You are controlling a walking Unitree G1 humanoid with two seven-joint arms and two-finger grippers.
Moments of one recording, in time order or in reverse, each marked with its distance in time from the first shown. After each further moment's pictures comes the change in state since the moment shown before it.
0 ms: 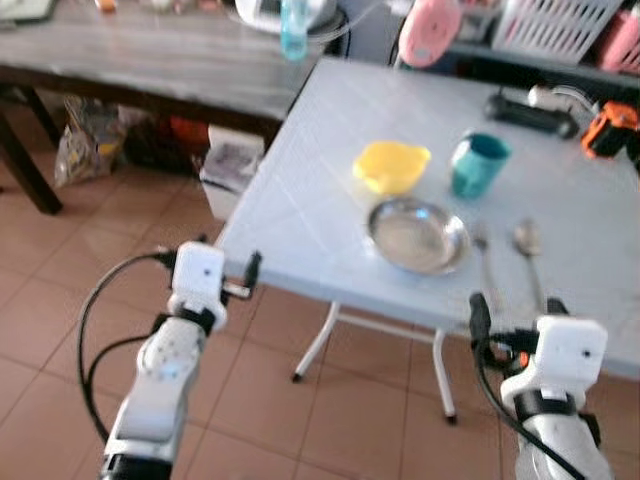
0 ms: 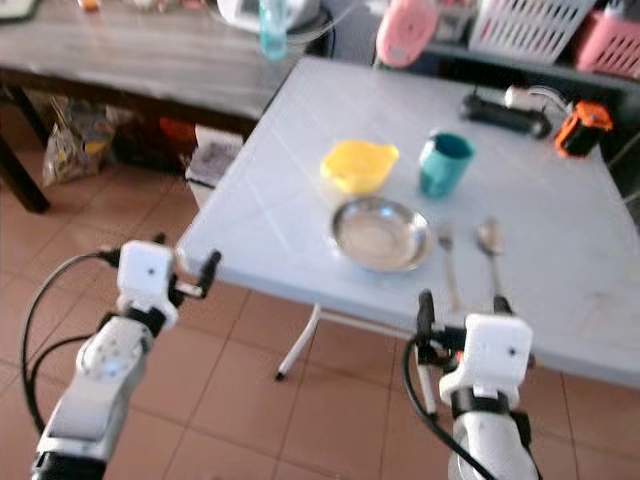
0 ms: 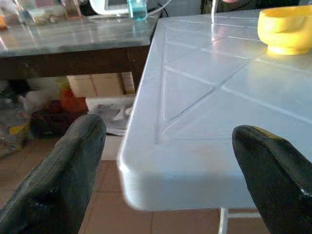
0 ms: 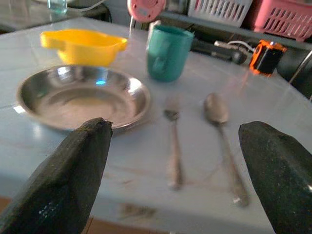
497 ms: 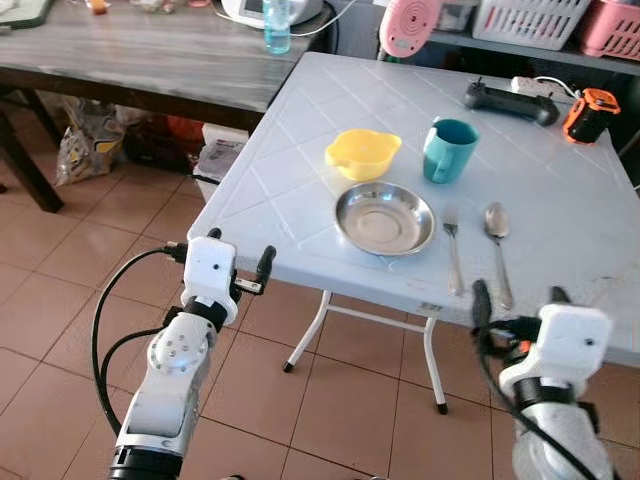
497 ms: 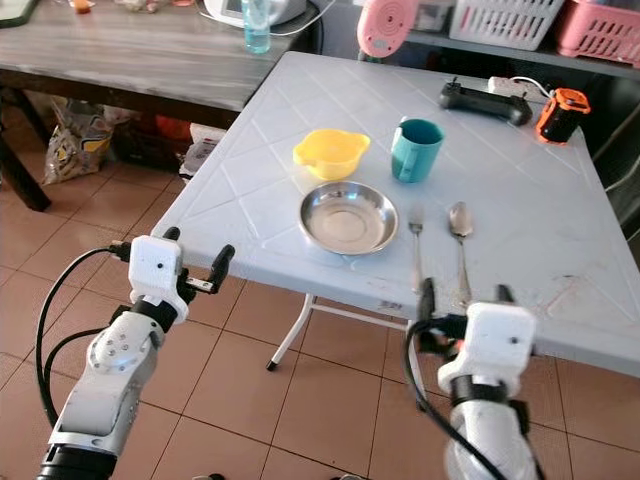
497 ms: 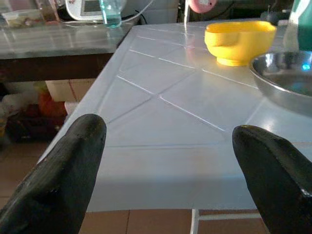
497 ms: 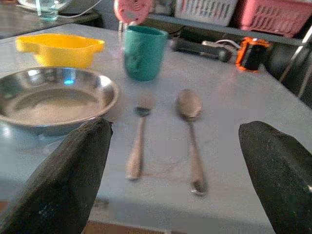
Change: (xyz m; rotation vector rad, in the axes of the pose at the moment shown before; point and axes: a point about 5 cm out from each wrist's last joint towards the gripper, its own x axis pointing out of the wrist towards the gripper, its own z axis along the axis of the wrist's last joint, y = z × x) left arm 0.004 -0.010 0.006 -0.054 -0.031 -0.057; right arm 0.003 0.003 0.002 0.020 -0.004 -0.010
